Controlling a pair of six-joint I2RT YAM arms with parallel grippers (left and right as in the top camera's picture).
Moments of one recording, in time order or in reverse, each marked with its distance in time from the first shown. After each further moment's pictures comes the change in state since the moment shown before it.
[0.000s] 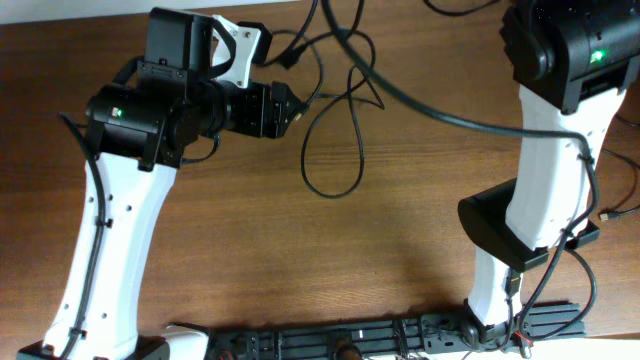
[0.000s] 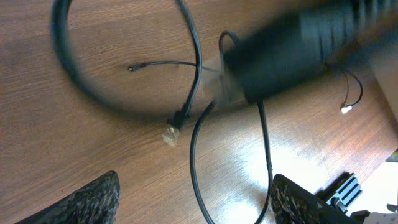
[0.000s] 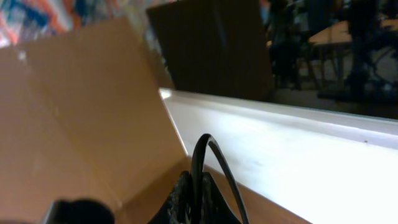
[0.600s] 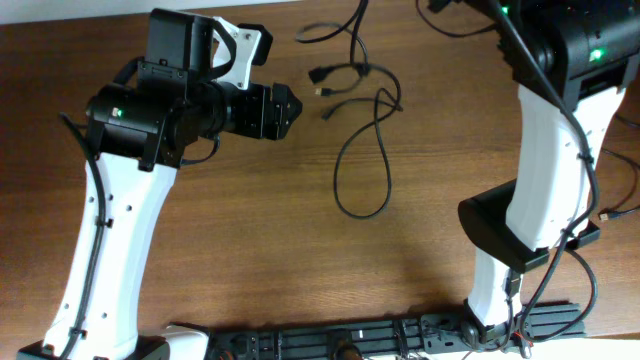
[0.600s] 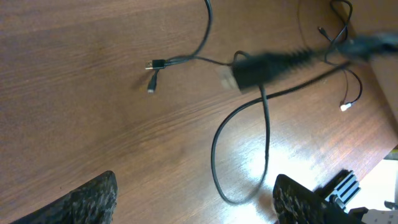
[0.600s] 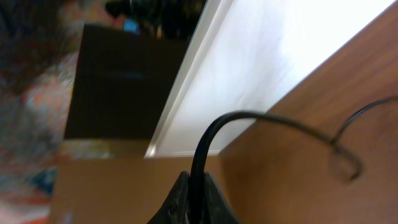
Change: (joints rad) left arm 0.000 0.000 0.000 -0.012 0.003 0.000; right arm 0.016 -0.005 -0.017 -0.338 0.330 0.954
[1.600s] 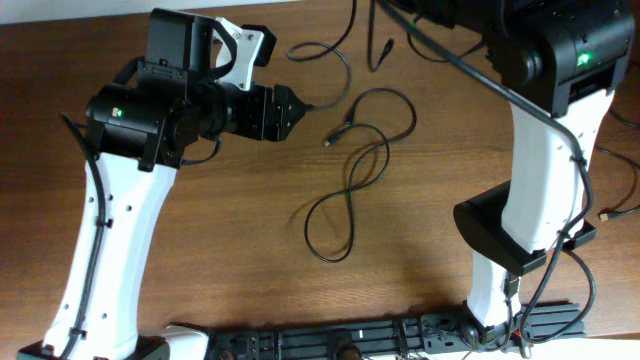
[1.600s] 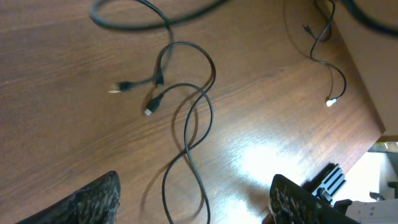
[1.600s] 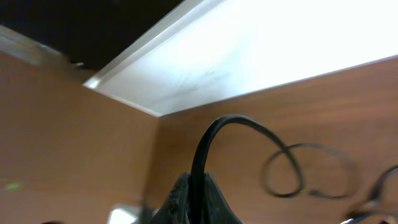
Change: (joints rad) left arm 0.000 0.000 0.000 -0.003 0.050 0.004; right arm 0.025 0.000 -0.002 -0.099 -0.019 -0.600
